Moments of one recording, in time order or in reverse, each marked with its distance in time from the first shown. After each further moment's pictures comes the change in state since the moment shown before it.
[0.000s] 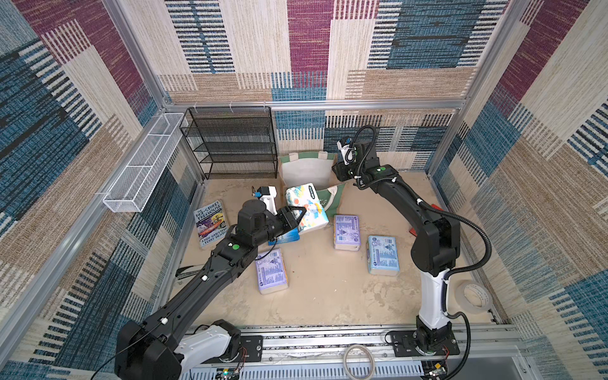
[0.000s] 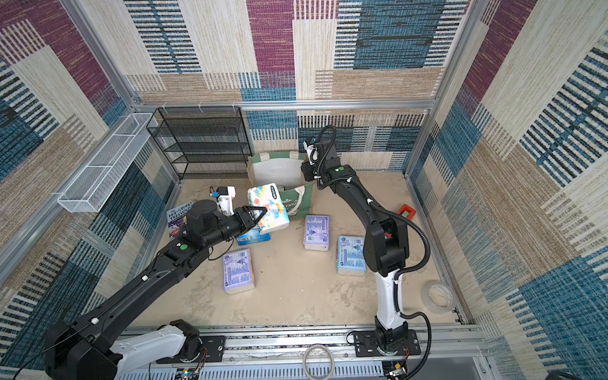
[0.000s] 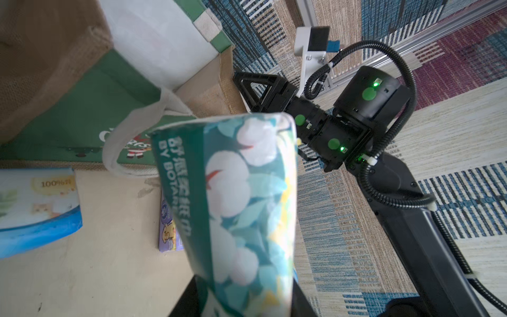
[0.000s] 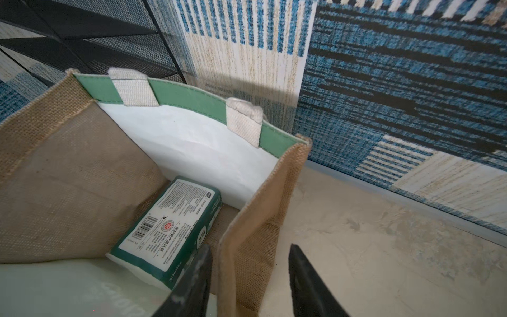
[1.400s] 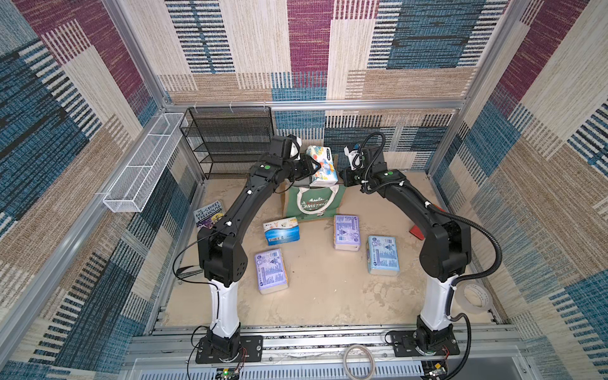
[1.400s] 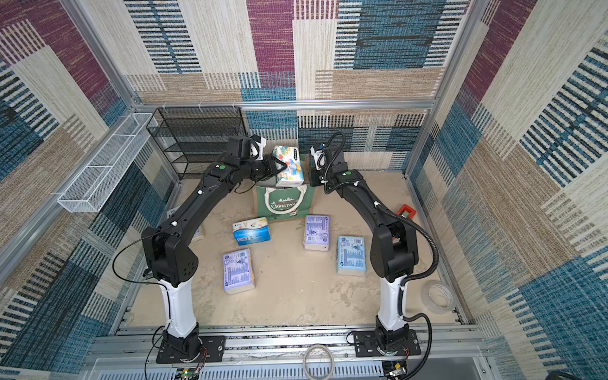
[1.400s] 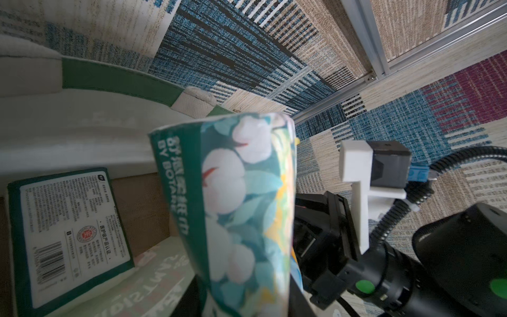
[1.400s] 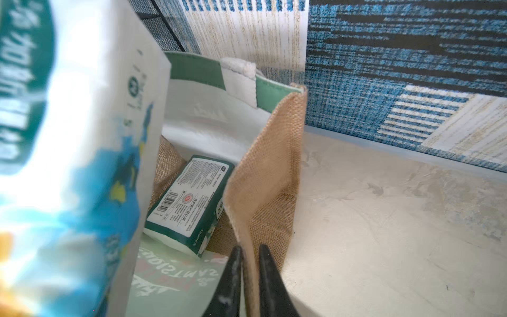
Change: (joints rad) left arm 0.095 0.884 1.120 -0.469 0.116 0.287; right arm -0.045 -0.100 -0.166 0.021 -0.104 0.114
